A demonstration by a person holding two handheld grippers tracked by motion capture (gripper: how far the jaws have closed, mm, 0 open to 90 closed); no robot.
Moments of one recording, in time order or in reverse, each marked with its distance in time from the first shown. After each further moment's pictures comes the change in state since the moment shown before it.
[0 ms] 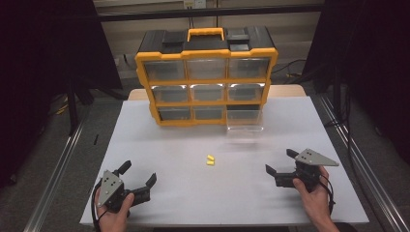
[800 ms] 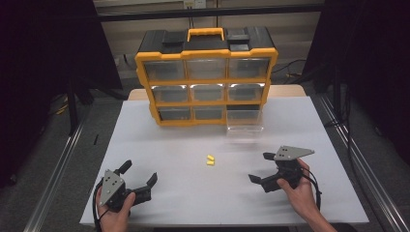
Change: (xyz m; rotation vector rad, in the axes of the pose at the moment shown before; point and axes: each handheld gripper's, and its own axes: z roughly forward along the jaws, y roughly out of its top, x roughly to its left) left arm -0.001 0.000 0.003 0.004 0.010 0.001; right arm 0.026 0.021 0.029 0.149 0.305 -0.100
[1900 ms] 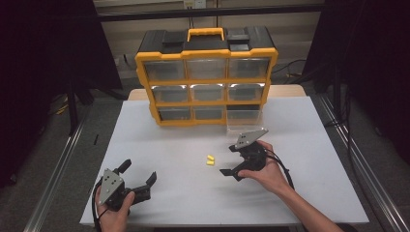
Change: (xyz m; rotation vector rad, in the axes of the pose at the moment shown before) left arm 0.003 0.001 0.000 -0.004 -0.002 0.007; right arm 0.012 0.061 0.076 0.149 0.189 -0.165
